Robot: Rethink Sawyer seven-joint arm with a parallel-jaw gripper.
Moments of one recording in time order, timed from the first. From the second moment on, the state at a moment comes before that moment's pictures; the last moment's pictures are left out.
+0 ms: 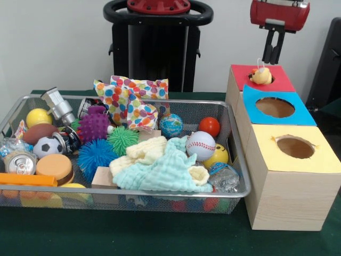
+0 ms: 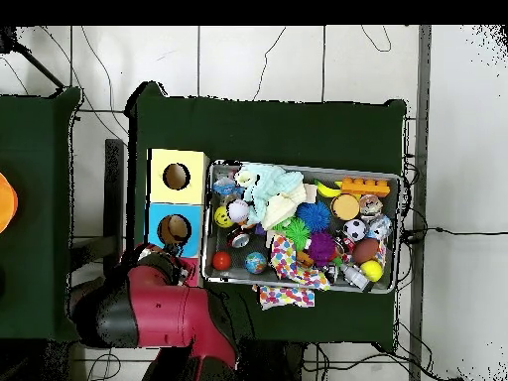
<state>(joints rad) 0.30 -0.87 -0.28 1.90 0.13 0.34 2.23</state>
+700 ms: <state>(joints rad) 0.30 -0.83 -0.27 1.93 0.13 0.24 2.23</state>
